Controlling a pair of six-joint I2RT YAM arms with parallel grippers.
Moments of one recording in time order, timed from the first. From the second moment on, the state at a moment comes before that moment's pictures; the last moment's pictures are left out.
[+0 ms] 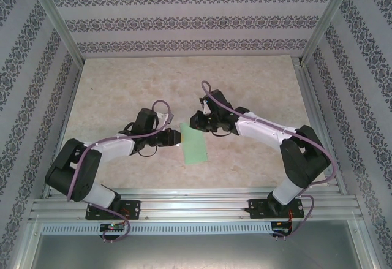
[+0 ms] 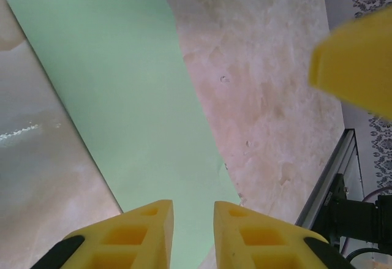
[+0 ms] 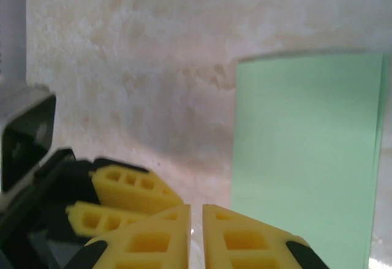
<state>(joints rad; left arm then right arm) -0.45 1.51 0.62 0.11 0.66 -0.59 0.68 1.63 1.03 -0.26 -0.35 0.75</state>
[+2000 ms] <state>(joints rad) -0.31 2.04 1.17 -0.07 0.64 -0.38 0.97 1.78 0.80 0.06 -0.23 1.00</state>
